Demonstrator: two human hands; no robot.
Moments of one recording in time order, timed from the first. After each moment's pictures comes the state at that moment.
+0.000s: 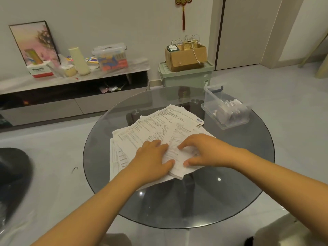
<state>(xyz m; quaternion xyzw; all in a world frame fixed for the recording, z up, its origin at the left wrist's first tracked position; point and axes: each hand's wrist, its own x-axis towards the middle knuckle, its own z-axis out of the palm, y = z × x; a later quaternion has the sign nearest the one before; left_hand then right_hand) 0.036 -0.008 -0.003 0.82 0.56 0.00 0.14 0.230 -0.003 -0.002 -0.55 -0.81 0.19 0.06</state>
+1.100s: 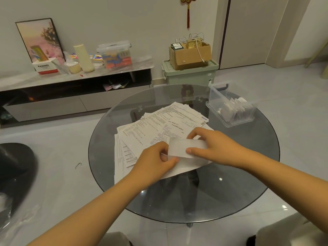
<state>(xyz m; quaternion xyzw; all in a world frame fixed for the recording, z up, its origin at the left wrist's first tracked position) 0.026 -0.026 -0.017 0.74 0.56 0.23 0.29 0.227 -0.023 0.007 -0.57 -0.77 0.24 0.19</state>
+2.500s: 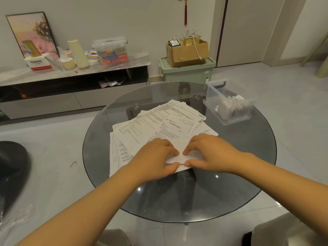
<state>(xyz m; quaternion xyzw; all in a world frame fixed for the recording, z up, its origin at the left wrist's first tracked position) 0.031 -0.009 -0.015 0.89 0.43 0.07 0.09 0.226 -0.023 -0.006 -0.53 -0.84 0.09 0.06</state>
